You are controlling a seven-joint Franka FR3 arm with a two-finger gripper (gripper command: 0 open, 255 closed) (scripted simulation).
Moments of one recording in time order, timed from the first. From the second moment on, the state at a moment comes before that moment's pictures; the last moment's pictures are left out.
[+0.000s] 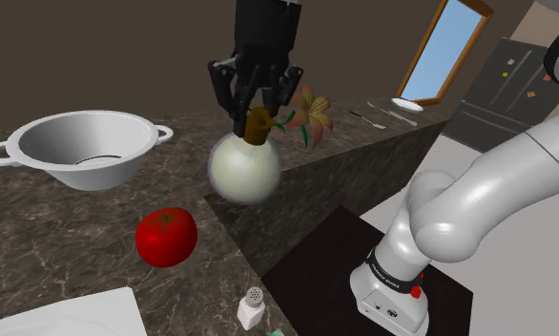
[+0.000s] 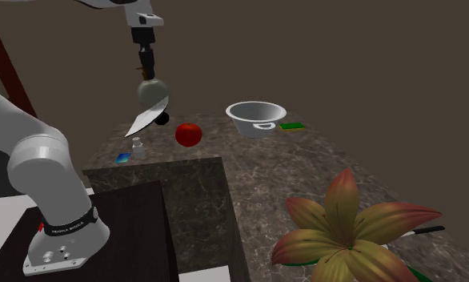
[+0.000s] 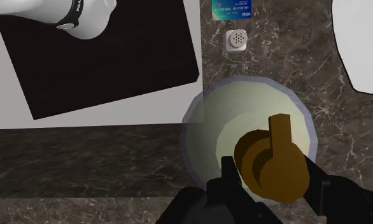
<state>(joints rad) 0.28 -0.45 0.40 -1.99 0.16 1.56 0.82</state>
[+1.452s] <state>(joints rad) 0.37 -0.32 0.88 -1.76 0.24 1.54 1.41</state>
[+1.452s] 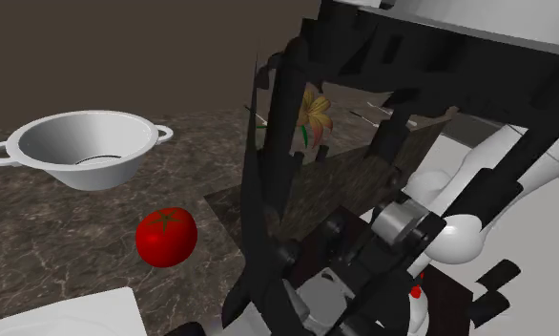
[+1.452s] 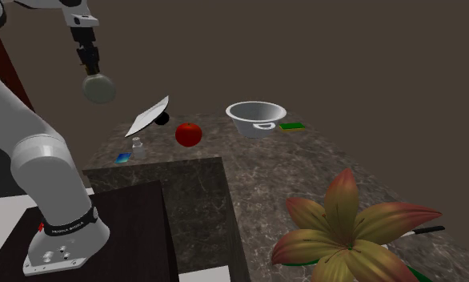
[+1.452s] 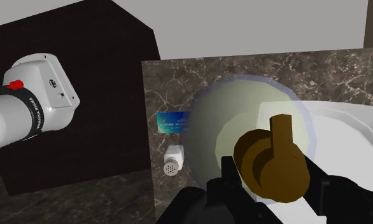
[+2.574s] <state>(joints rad) 0.37 -0.18 1.08 -1.80 0.17 1.70 1.60</state>
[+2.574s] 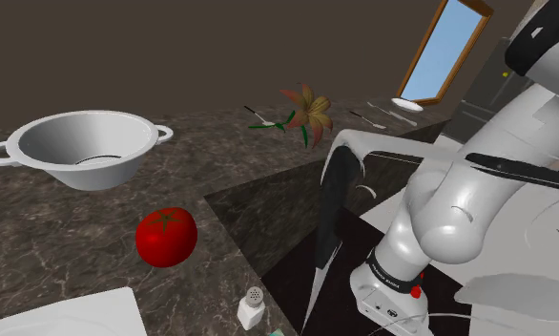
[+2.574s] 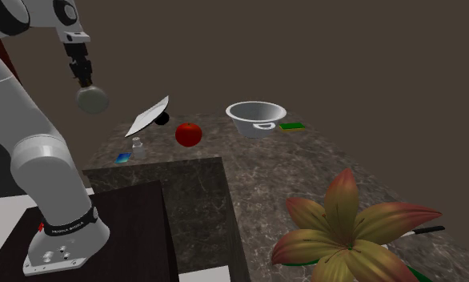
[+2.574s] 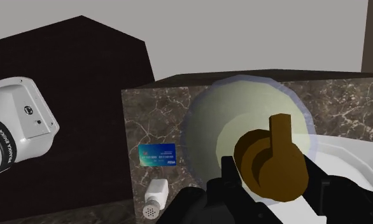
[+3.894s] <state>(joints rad) 0.36 -0.14 1.13 -2.05 0.14 1.97 1.61</state>
